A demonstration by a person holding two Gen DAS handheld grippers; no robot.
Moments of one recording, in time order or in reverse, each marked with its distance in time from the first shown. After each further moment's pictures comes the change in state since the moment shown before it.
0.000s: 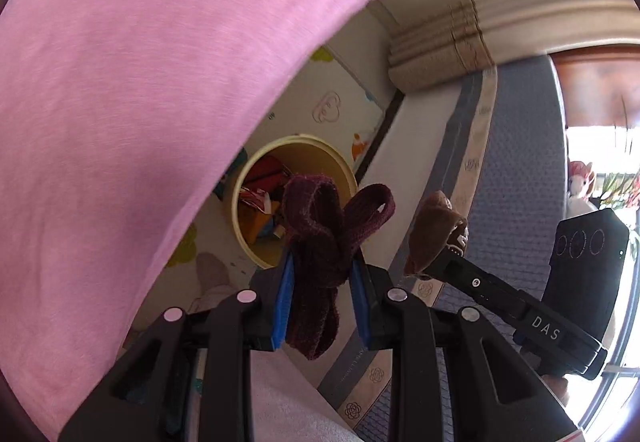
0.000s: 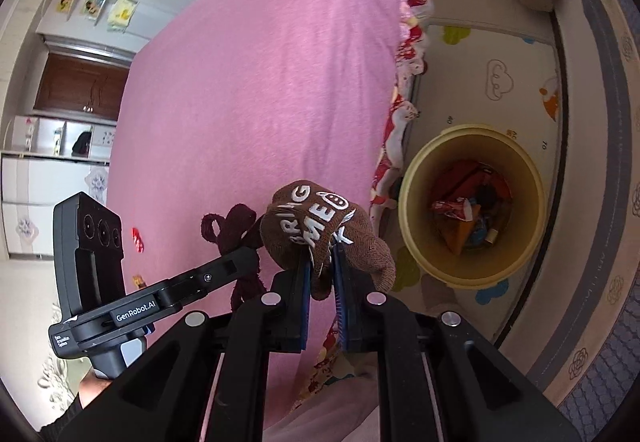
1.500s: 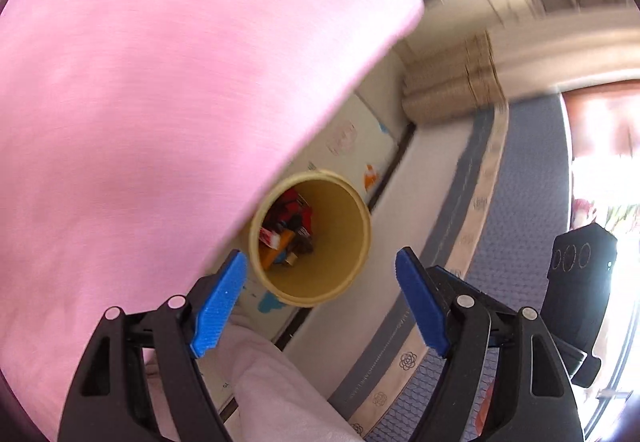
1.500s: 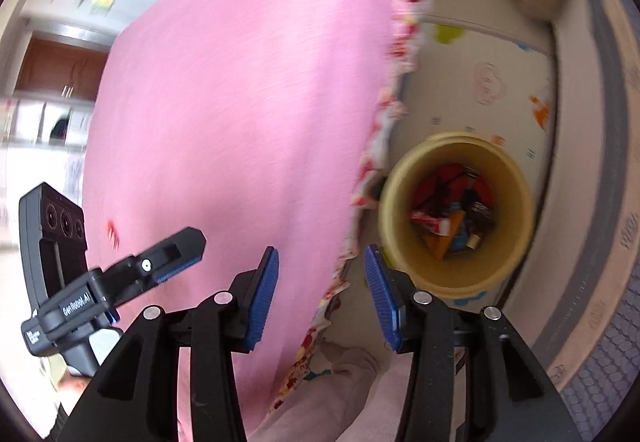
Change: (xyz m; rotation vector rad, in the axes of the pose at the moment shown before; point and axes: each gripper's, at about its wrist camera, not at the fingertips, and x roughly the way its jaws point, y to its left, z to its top) left arm -0.056 0.050 0.022 -0.090 -0.118 0.026; right arm 0.036 0.066 0.016 -0.142 0.088 -0.085
